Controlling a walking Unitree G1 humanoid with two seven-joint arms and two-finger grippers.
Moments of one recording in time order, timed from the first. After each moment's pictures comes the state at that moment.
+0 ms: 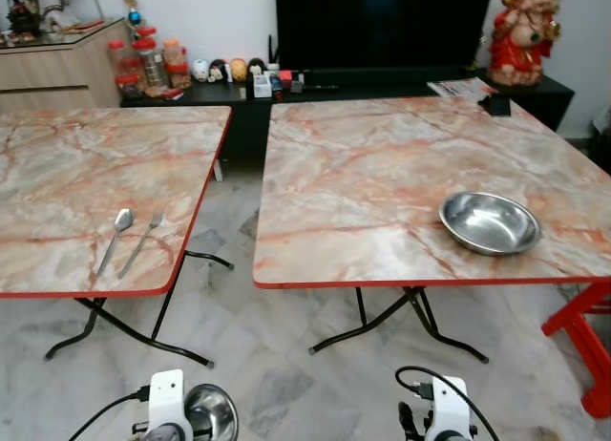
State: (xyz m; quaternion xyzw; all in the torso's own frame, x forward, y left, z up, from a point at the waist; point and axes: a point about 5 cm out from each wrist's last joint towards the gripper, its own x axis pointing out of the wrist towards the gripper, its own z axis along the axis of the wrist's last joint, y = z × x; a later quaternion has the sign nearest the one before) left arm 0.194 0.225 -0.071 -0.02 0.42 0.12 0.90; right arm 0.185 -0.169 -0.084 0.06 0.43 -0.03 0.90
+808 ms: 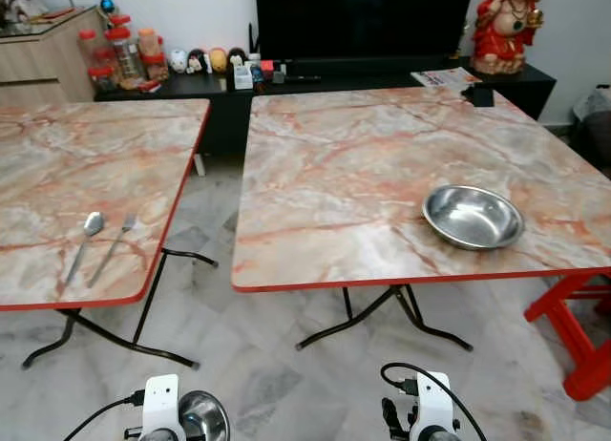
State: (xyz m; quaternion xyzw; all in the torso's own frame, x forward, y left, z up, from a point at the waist) left arm 0.195 0.215 -0.073 -0.01 0.43 0.11 0.90; right arm 0.187 -0.177 -0.082 0.05 0.43 -0.03 0.90
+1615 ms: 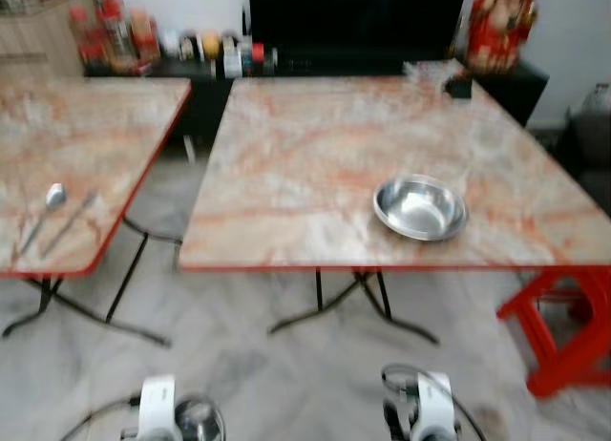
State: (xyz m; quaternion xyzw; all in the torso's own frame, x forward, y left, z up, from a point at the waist) left arm 0.192 0.222 -0.074 0.00 0.43 0.11 0.89; right arm 0.189 -0.176 -0.081 0.05 0.43 -0.03 0.90
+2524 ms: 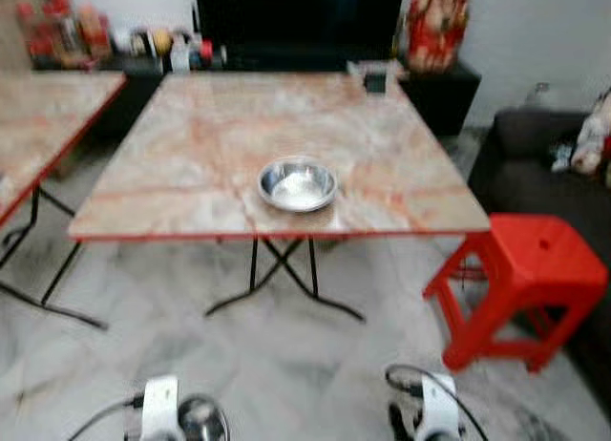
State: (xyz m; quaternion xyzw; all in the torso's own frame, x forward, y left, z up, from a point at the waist) left arm 0.194 0.213 -0.074 -0.02 0.42 0.11 0.90; right arm 0.187 -0.182 -0.082 0.05 0.43 -0.04 0.90
